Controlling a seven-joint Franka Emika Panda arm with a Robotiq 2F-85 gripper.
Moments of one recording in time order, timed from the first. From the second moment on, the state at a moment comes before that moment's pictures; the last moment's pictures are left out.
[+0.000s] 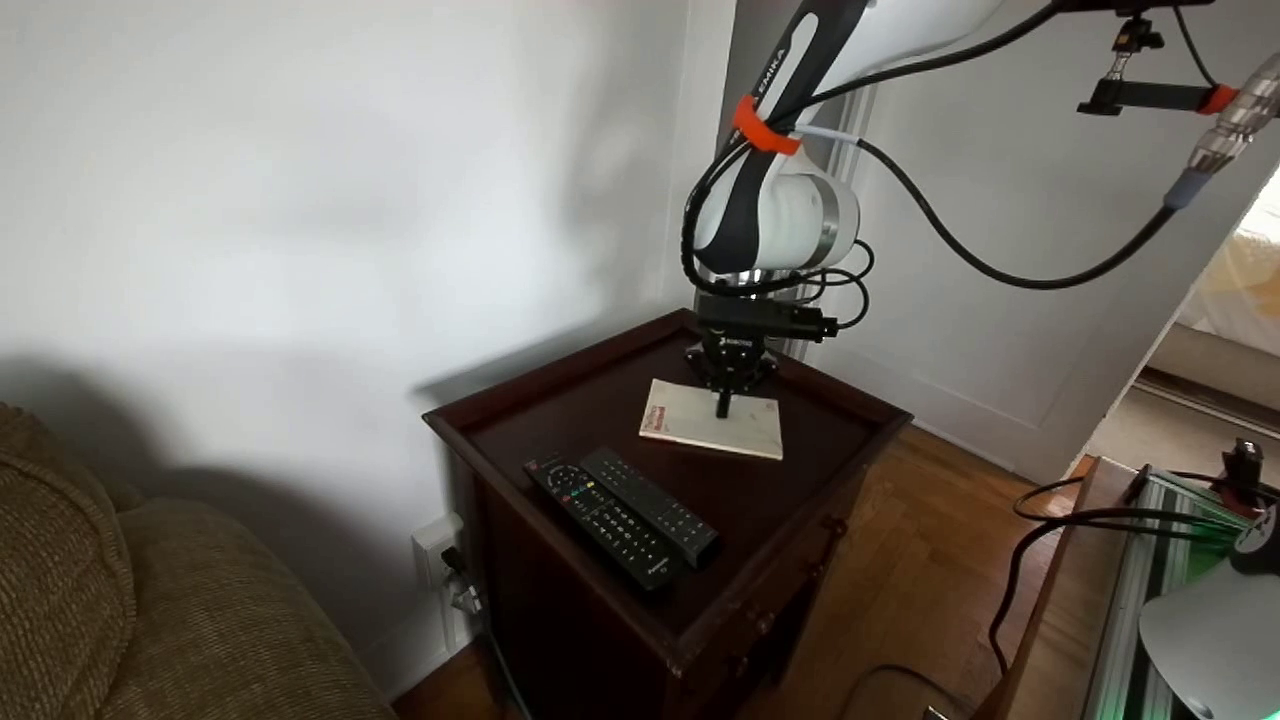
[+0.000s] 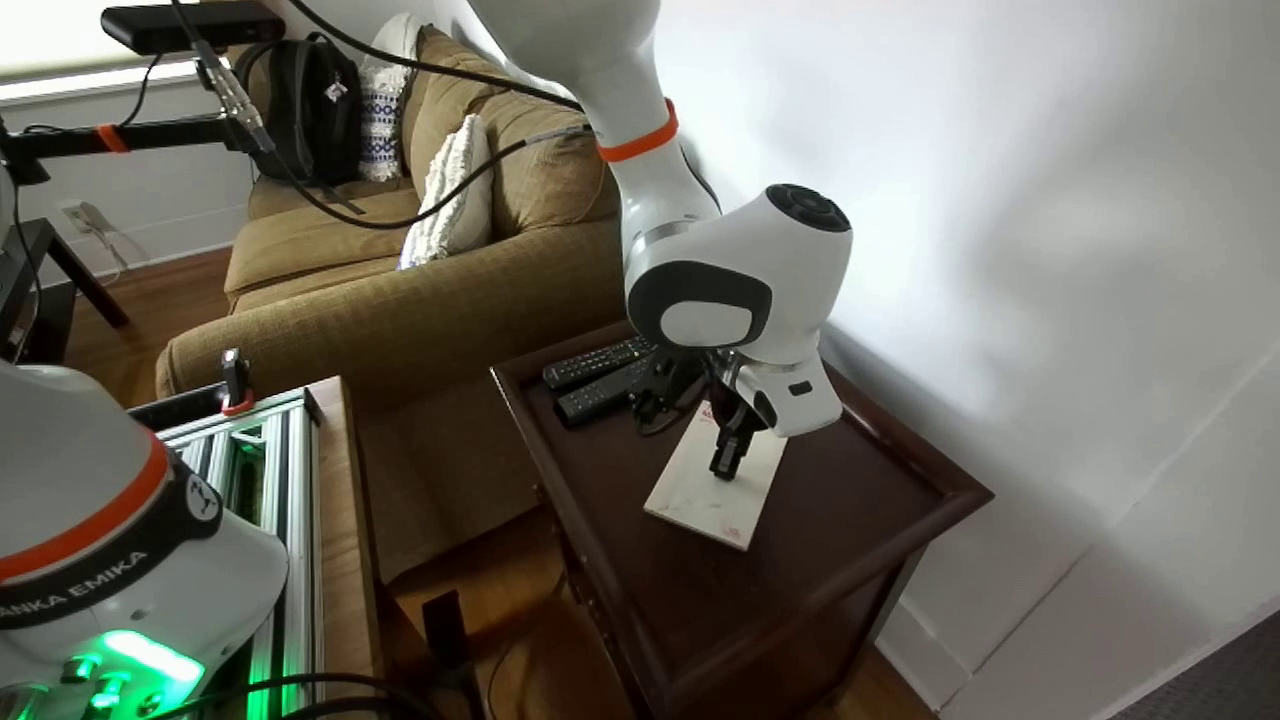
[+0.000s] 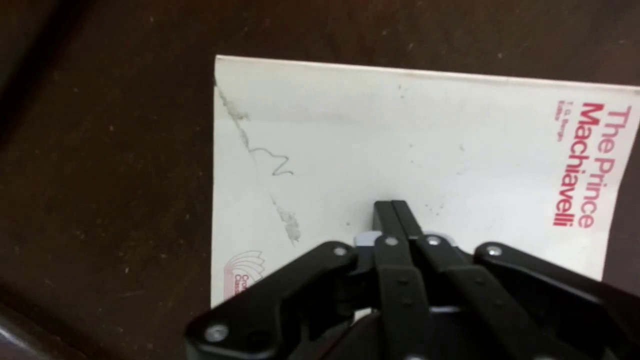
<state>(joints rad) -0.03 0.62 -0.07 -2.20 0.31 2.71 0.46</state>
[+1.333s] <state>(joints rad) -0.06 0.63 -0.01 -2.21 0.71 2.82 0.54</state>
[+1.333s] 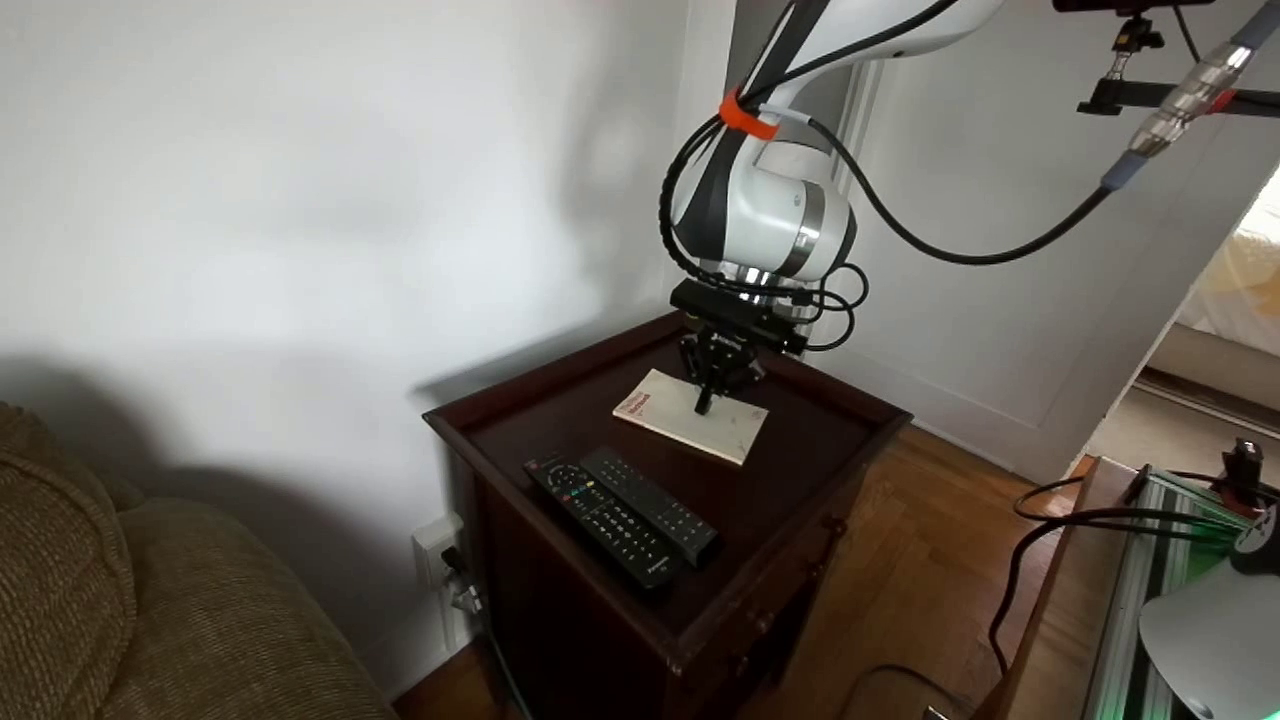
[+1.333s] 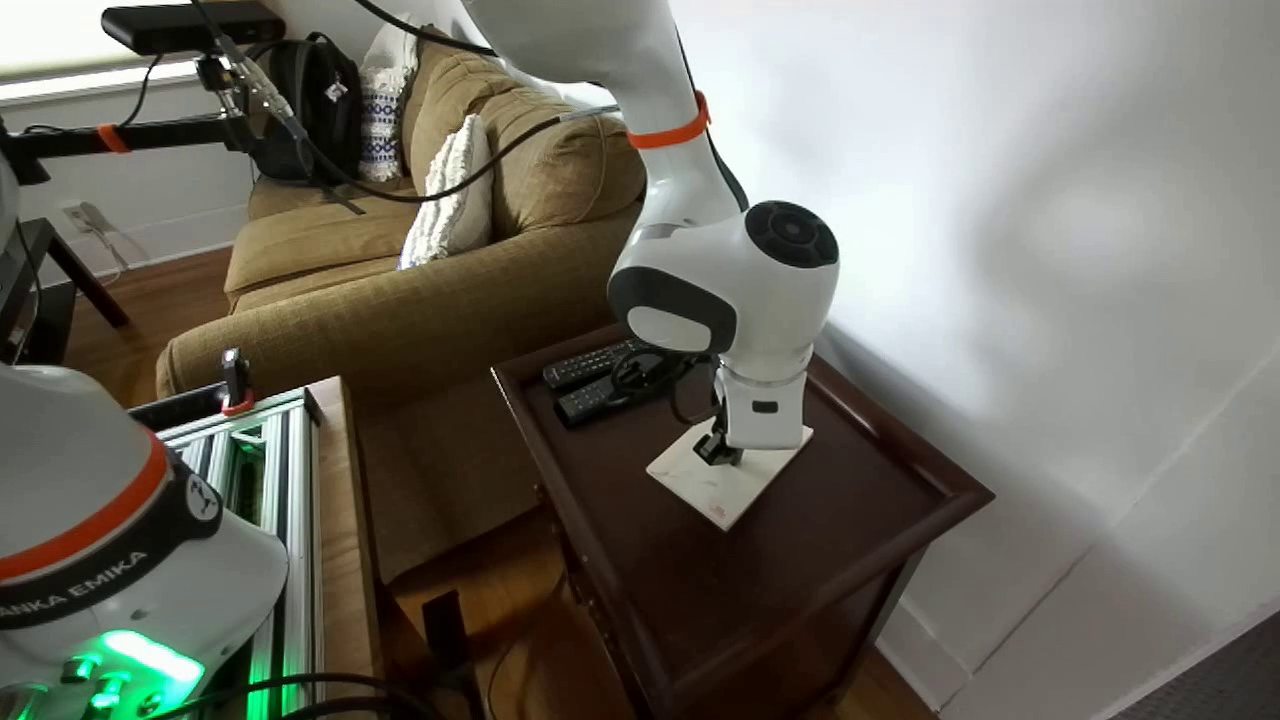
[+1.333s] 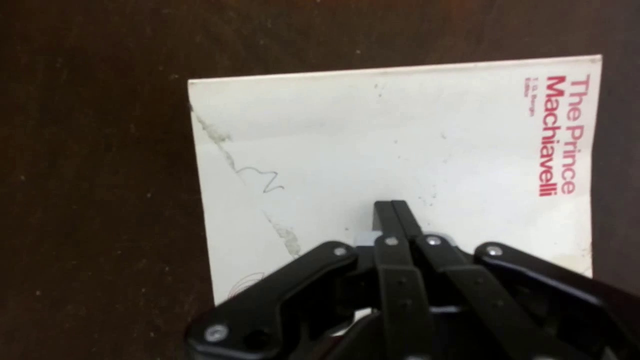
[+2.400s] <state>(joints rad) -0.06 0.62 -0.06 -2.22 0.92 2.83 0.61</state>
